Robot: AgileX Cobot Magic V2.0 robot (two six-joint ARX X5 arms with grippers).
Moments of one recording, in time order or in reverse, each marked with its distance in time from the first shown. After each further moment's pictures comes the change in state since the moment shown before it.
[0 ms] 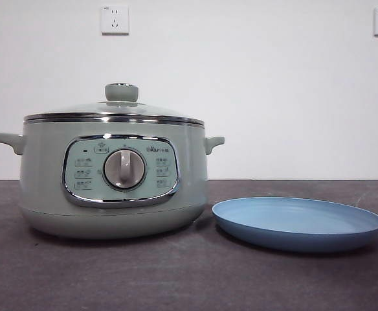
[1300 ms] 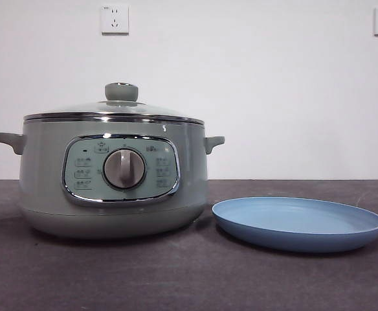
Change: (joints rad) left arm -0.043 0.932 1.221 -0.498 0.589 0.189; right arm 0.162 1.029 1.428 -0.697 -0.341 -0.521
